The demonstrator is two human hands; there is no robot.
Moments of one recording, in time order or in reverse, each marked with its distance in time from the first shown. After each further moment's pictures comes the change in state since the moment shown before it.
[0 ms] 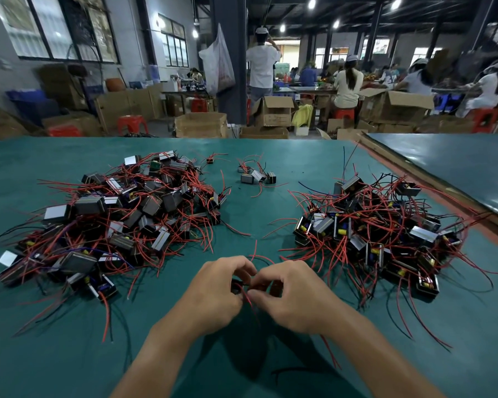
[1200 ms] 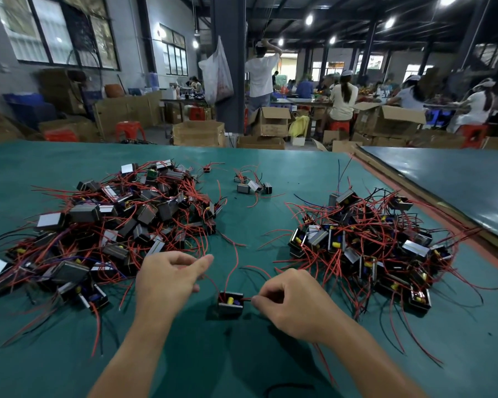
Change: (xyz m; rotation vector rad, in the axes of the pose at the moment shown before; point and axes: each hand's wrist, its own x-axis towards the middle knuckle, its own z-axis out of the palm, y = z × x) left_hand 0.009 -0.025 -0.024 -0.405 0.563 -0.416; right_hand -0.002 0.006 -0.009 -0.080 -0.013 0.092
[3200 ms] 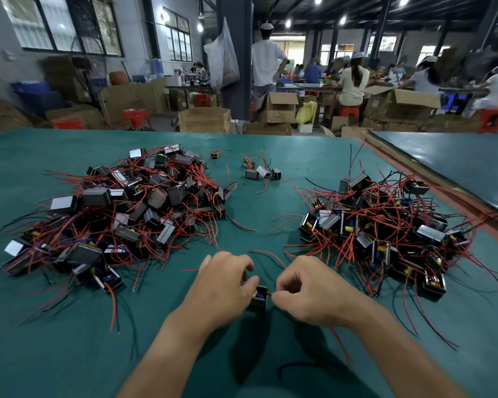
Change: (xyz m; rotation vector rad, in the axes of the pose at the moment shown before) left_hand -0.018 -0.016 0.035 0.712 -0.376 0.556; right_hand -0.007 -0.014 -0.014 0.017 -0.161 -0.036
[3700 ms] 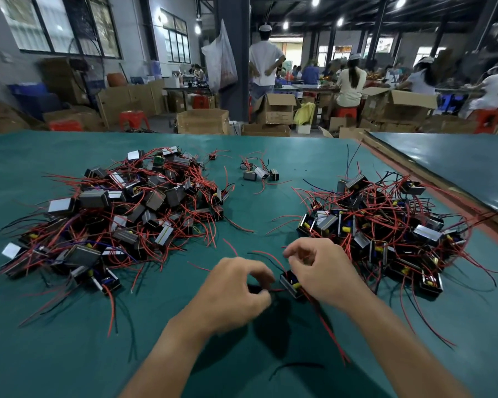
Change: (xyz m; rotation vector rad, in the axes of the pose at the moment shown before) left_hand -0.009 0.020 -0.012 -0.343 -0.046 0.138; right_hand 0.018 0.038 0.002 0.075 0.427 0.198
